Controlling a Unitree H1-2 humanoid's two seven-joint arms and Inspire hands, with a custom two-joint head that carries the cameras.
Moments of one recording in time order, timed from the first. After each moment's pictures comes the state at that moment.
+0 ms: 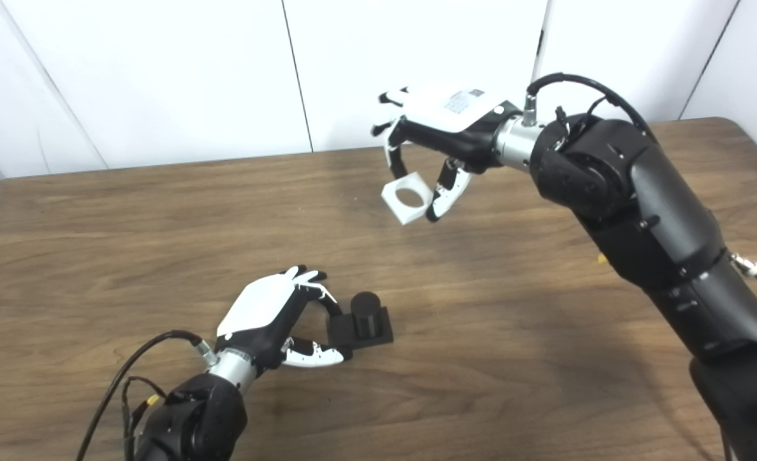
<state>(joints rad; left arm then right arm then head) -0.11 0.10 -0.39 -0.36 1.10 0.43 -0.52 -0.76 -0.57 0.37 -0.25 -0.63 -0.01 0.75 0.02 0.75</state>
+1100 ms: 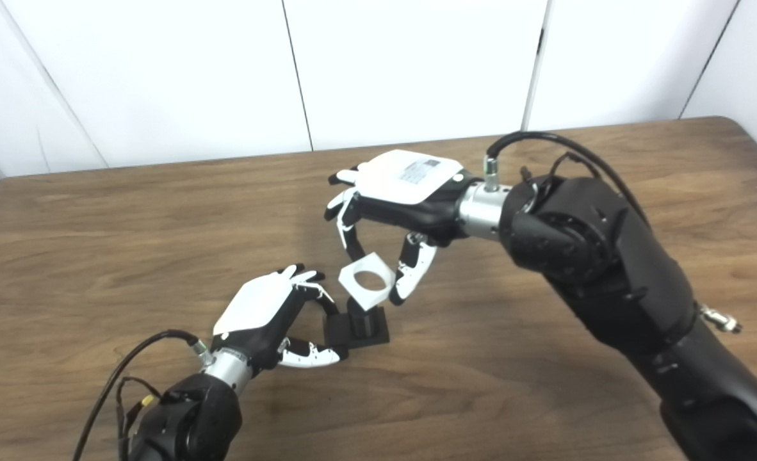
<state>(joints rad) -0.10 0.11 -0.38 -0.37 1.10 0.41 -0.53 -0.67 -0.46 0.44 -0.44 -0.63 0.14 0.91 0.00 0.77</state>
